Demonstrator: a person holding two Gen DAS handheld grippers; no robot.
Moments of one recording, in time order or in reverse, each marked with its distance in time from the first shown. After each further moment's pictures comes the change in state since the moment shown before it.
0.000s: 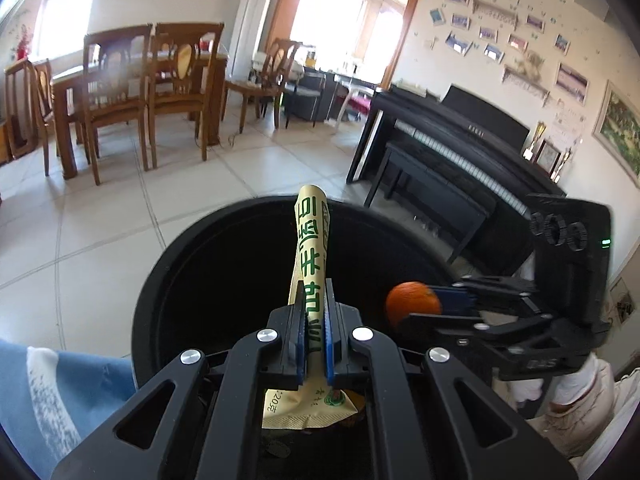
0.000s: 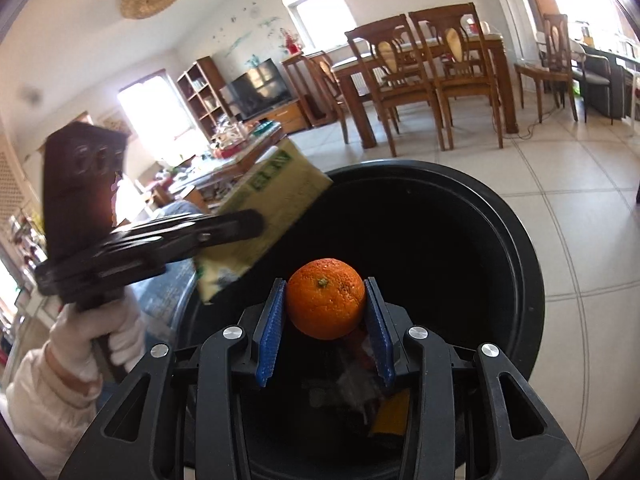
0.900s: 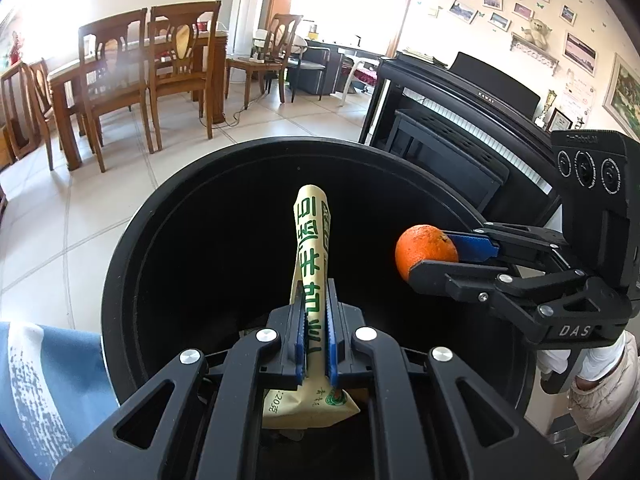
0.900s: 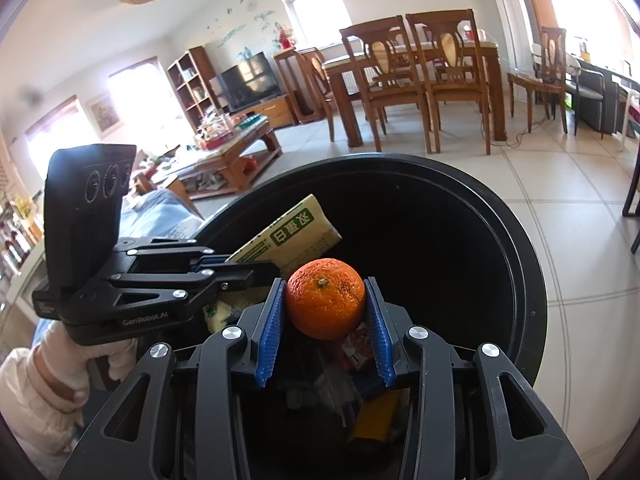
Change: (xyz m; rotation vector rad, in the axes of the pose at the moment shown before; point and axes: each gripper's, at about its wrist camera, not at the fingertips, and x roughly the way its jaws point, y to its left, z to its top) left arm 0.012 -0.002 -0.019 0.028 0.078 0.042; right arm 0.020 0.003 0.005 -0.048 0.009 -0.066
